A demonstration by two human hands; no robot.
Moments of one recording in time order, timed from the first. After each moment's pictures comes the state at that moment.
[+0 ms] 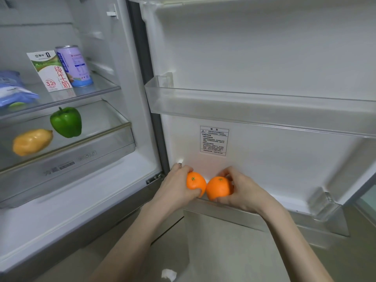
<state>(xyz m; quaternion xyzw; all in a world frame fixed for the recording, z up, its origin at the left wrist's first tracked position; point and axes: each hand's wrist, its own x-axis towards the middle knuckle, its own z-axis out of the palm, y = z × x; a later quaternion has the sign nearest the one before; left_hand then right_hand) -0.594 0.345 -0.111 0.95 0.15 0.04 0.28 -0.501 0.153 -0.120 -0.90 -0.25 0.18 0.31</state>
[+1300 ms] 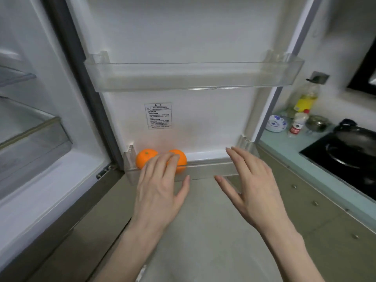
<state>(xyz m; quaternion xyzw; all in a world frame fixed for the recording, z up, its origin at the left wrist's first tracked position) -0.681 0.287 -0.119 0.92 -0.12 0.32 0.20 -0.680 0.058 -0.096 -0.95 -0.13 -0.23 0.15</state>
